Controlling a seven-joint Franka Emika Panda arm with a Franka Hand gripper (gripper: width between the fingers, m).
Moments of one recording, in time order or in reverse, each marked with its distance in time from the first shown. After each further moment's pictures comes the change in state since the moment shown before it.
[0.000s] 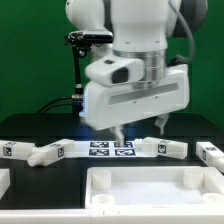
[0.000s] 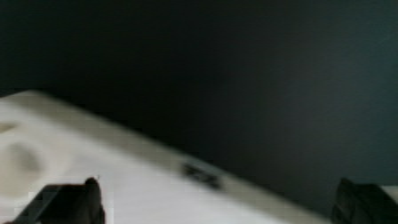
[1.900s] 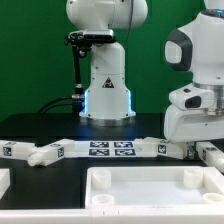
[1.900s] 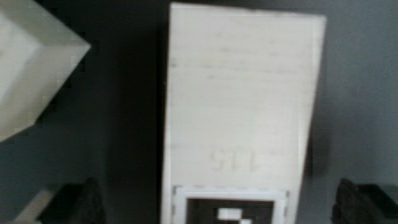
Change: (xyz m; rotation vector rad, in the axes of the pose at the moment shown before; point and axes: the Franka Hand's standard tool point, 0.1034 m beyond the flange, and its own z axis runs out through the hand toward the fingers) arm 0.016 -0.166 0.081 0.017 0.049 0.366
